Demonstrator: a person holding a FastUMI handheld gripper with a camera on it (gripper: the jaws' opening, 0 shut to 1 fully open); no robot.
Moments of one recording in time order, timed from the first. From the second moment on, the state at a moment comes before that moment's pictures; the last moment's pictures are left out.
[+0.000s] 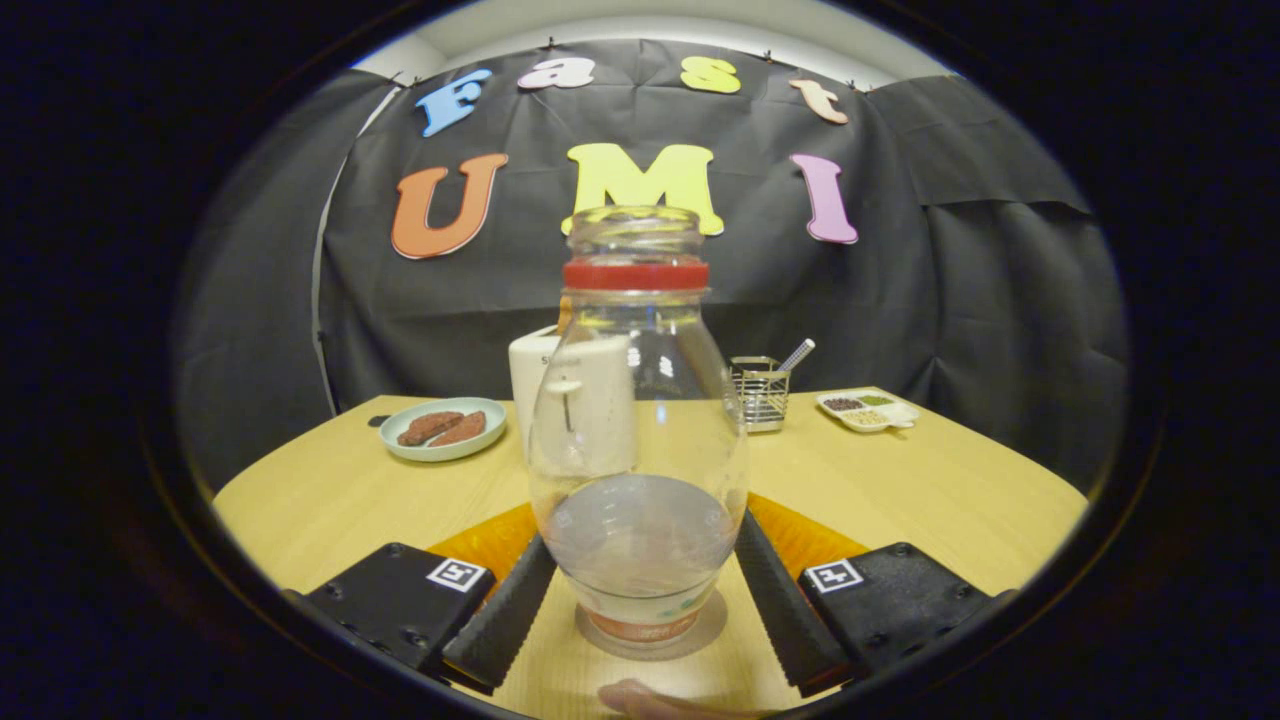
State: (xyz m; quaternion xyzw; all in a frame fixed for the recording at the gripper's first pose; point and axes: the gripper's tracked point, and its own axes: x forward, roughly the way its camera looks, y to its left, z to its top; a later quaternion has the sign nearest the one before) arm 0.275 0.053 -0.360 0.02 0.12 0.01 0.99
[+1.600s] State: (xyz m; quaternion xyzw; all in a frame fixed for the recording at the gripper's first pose) arm 0.179 0.042 -0.211 0.01 0.06 0.01 1.00
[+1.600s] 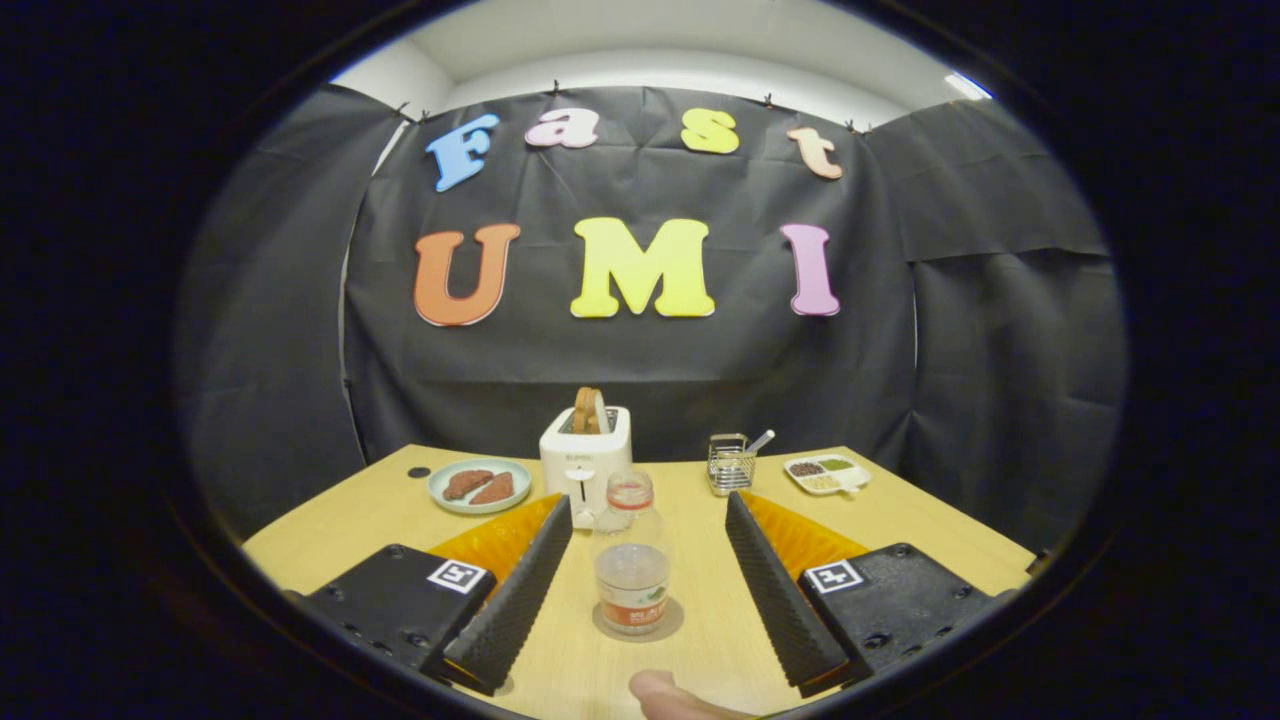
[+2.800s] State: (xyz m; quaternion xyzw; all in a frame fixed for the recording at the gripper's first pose) arm 0.018 0.021 -0.023 -0.02 0.00 -0.01 1.00
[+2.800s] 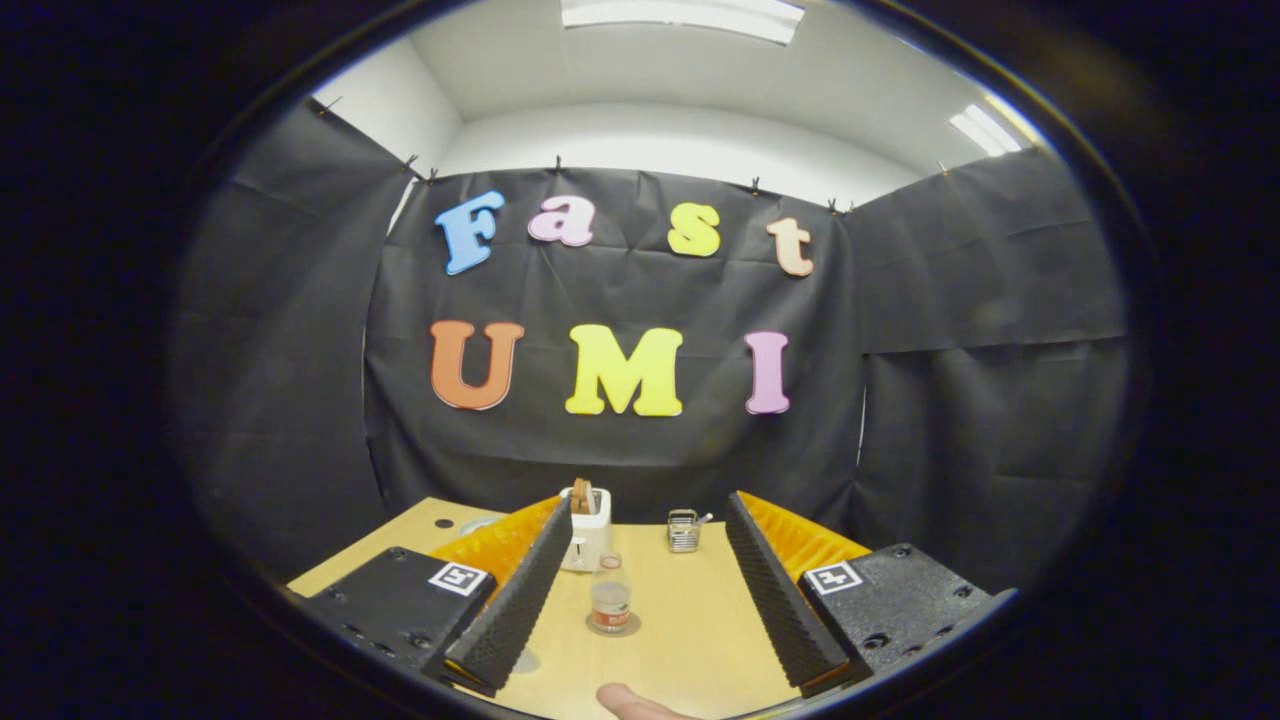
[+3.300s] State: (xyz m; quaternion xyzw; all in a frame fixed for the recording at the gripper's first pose) arm 0.012 0.008 -0.009 -0.03 0.01 -0.02 1.00
